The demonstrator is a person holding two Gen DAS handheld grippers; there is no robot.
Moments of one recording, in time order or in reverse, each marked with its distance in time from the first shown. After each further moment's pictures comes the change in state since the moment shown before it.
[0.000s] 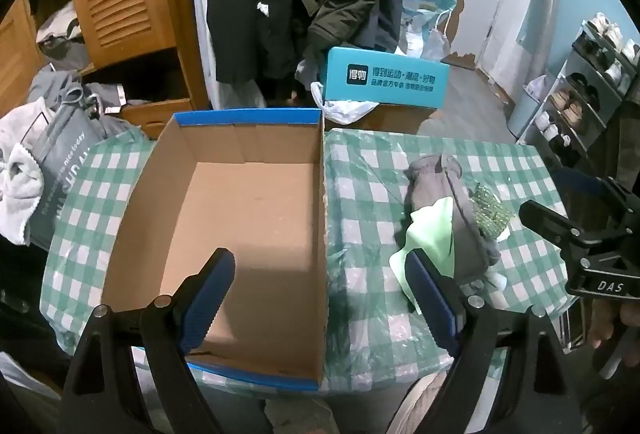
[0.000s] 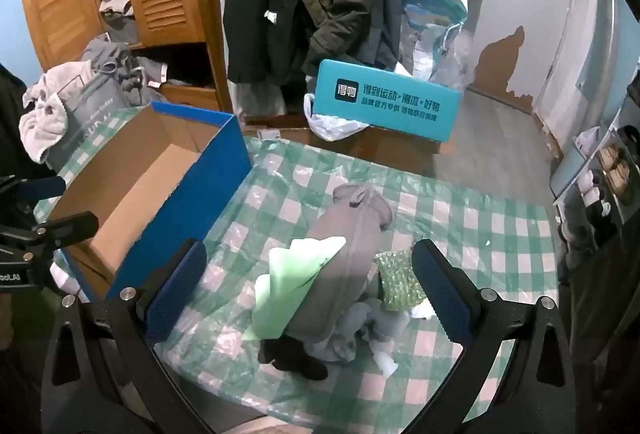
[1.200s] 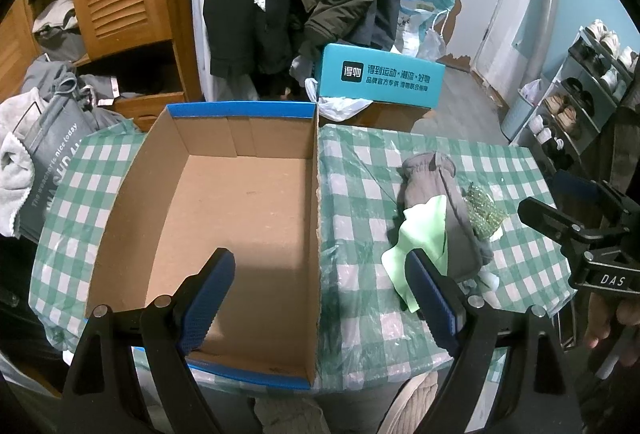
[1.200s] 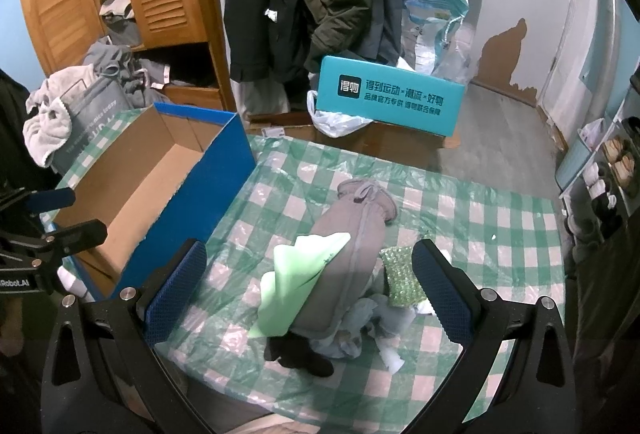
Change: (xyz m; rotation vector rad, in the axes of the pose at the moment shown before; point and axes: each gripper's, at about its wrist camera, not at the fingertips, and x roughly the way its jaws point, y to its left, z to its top) left arm 0.007 0.004 -0.006 -0.046 0.020 -0.051; right arm 0.001 0.000 -0.001 -0.002 0.016 0.011
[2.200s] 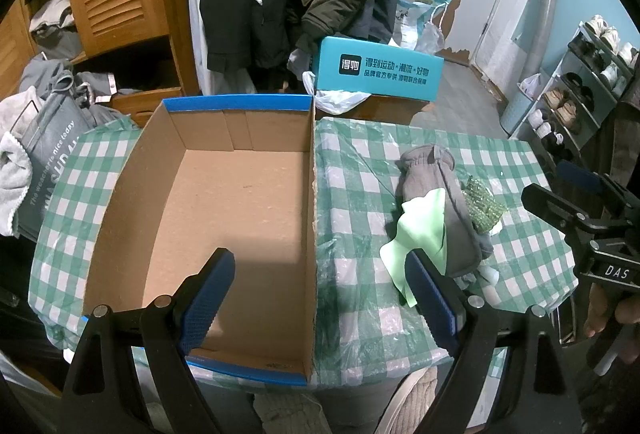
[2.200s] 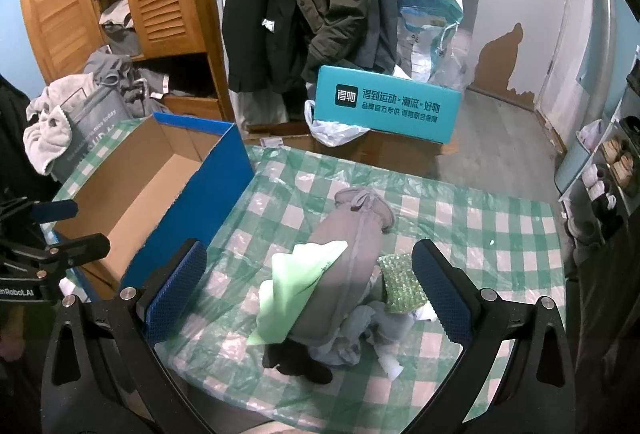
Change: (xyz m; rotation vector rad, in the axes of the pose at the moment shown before) left arm 0.003 -0.004 -0.006 0.009 0.014 -0.002; right arm -0.005 -0.005 0.003 0.018 -0.038 0.005
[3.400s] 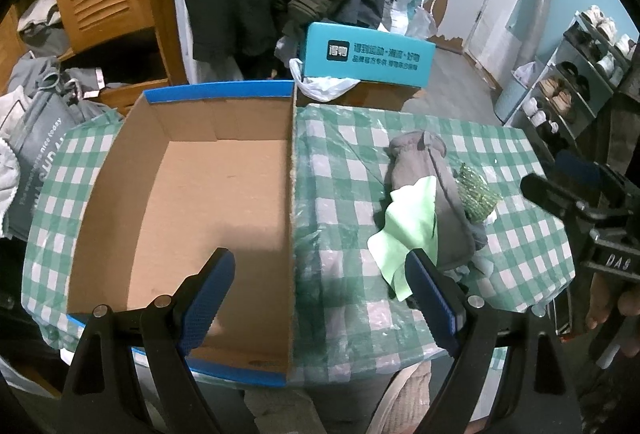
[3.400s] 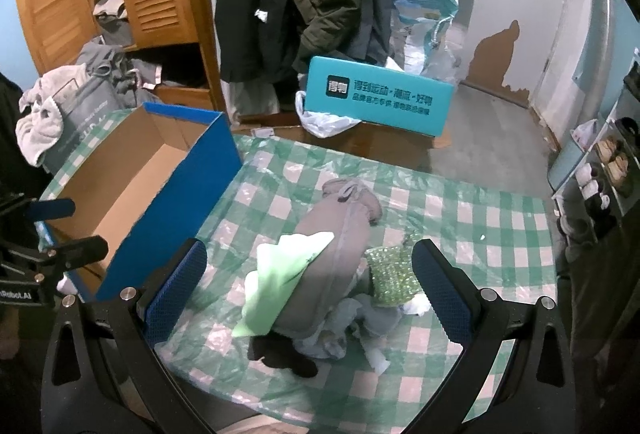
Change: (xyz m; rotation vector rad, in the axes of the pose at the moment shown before) left arm 0.014 -0.015 0.000 0.022 0.057 -0.022; right arm 0.003 -0.013 -0.005 0.007 0.031 -0.024
